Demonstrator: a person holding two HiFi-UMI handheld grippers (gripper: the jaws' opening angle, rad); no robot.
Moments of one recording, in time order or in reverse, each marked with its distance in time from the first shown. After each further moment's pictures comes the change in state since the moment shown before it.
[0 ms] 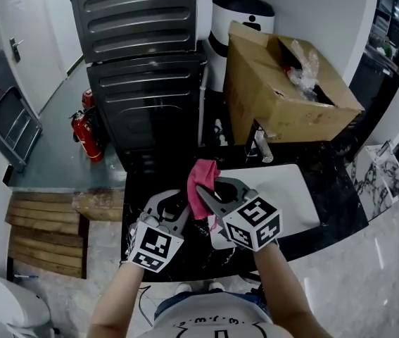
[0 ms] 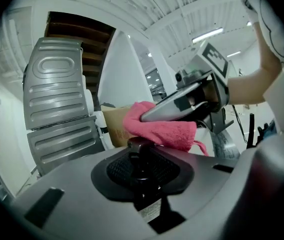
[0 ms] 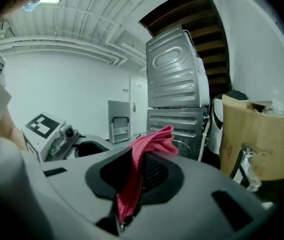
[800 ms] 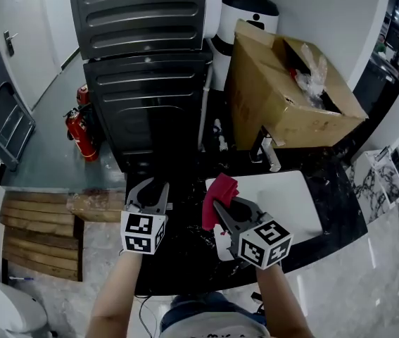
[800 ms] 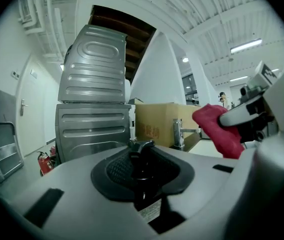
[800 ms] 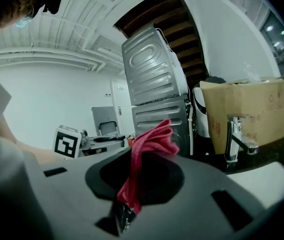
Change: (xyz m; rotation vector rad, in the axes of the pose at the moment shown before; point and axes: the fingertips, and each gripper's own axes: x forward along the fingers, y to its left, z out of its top) left arm 0.020 0.119 -0.058 -0.297 -0.025 0.252; right arm 0.005 -0.024 -0.037 0.214 -0.026 -0.126
